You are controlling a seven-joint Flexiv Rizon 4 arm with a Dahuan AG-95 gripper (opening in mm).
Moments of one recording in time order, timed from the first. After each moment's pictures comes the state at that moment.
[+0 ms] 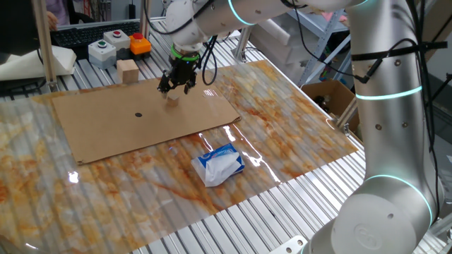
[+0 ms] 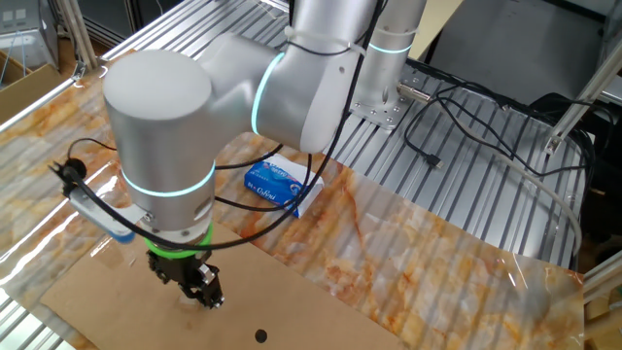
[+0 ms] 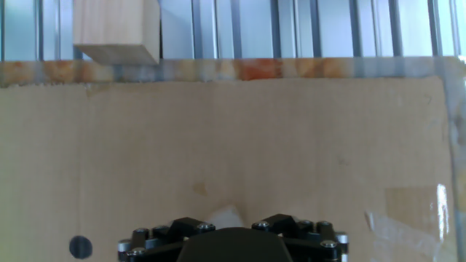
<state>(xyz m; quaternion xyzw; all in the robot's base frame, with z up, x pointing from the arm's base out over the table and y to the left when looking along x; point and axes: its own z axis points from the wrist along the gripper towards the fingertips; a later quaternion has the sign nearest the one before) 0.723 -0.027 0.030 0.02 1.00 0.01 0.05</state>
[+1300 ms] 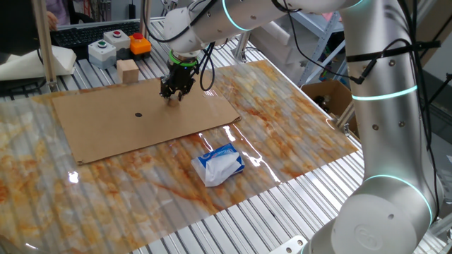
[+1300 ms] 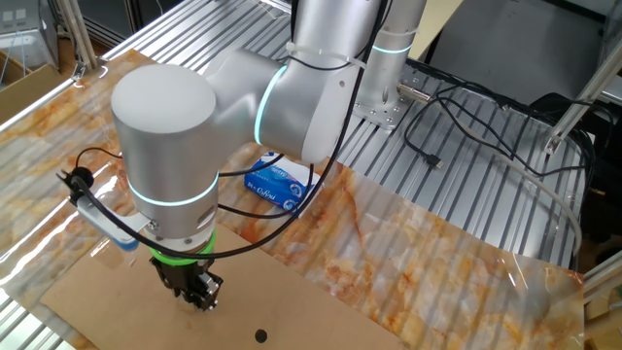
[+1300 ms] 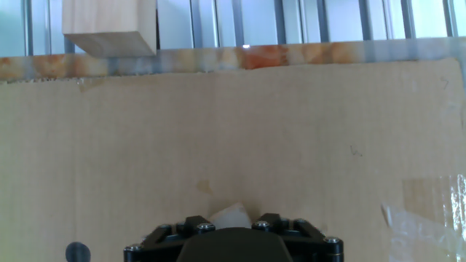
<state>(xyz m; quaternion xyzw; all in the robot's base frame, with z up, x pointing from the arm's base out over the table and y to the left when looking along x) 0.725 -0.024 0.018 0.03 1.00 0.01 0.05</state>
